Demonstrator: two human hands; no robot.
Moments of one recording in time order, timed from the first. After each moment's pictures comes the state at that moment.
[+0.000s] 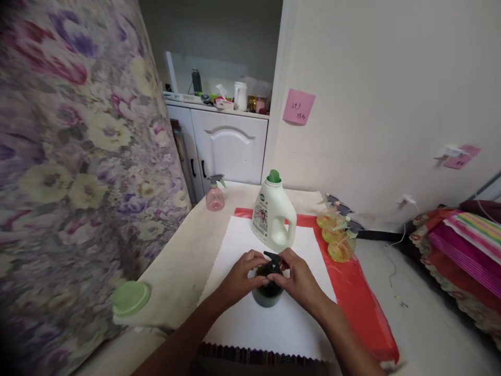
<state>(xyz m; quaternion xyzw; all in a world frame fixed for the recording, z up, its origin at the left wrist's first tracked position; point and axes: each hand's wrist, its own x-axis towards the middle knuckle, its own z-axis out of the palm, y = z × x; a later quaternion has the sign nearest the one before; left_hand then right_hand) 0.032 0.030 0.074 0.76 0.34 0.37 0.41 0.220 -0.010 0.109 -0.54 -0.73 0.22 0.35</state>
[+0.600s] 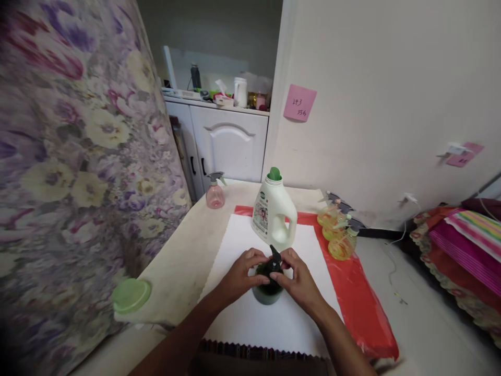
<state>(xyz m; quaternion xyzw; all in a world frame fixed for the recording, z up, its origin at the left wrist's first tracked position) 0.029 0.030 0.072 0.76 0.32 0.38 0.43 0.218 -0.016 0.099 -0.51 -0.69 0.30 0.41</state>
